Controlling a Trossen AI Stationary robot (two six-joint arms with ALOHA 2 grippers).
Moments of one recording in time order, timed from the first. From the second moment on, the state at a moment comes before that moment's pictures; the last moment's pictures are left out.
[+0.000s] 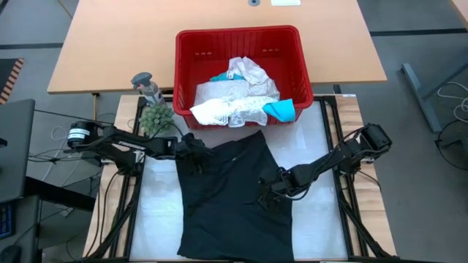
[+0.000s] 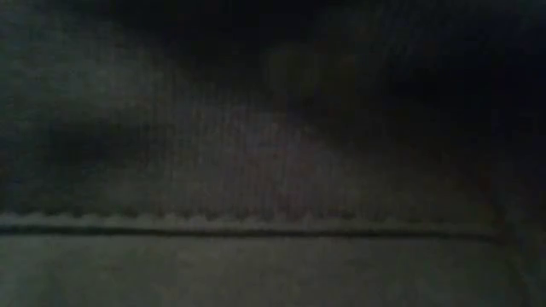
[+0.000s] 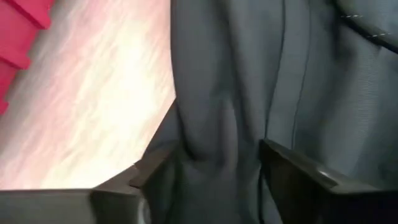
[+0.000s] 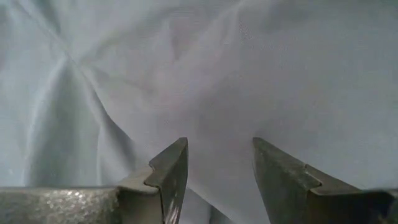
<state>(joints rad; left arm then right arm) 0.12 1.41 0.51 0.01 -0.18 -0.15 0.39 1.66 0.96 -0.42 0.23 1.02</state>
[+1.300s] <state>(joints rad) 0.12 1.17 0.69 -0.65 -0.38 -0.41 0.41 1.66 0.96 -0.55 0.23 1.14</state>
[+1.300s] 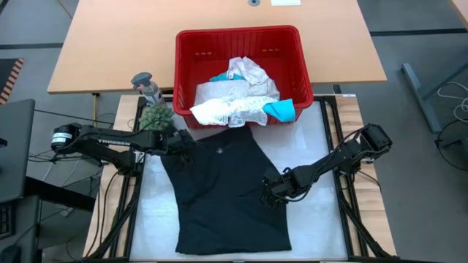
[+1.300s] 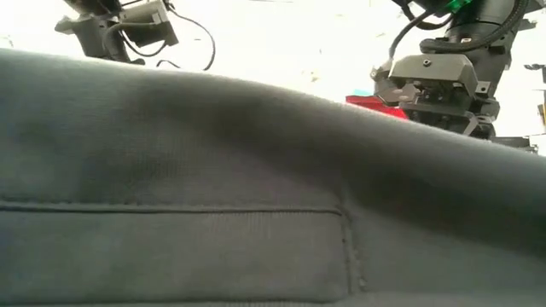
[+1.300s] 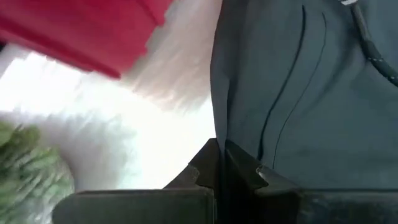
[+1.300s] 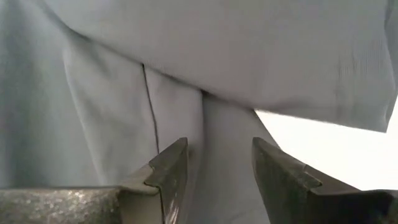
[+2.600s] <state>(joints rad) -0.10 1.03 0.35 0.05 -0.13 -0.97 -0.02 1.59 0.96 -0.56 0.13 0.71</state>
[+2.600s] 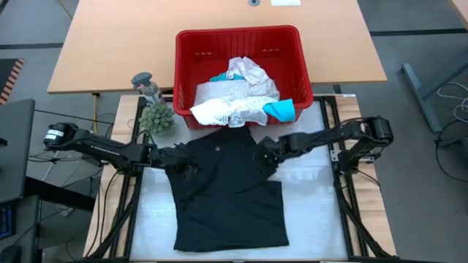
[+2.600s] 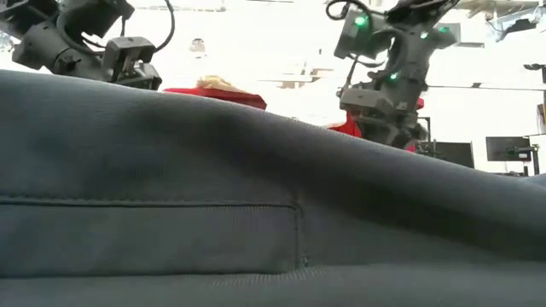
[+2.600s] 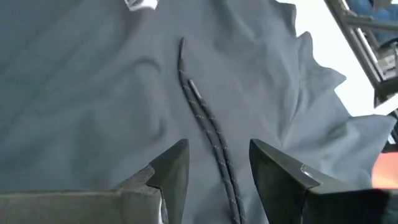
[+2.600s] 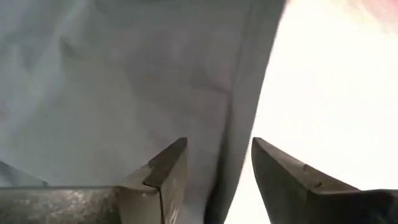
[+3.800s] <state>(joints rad) -0.15 1.10 0.36 0.06 -0.17 -0.99 0.02 1.70 0.96 -0.57 0.02 0.73</state>
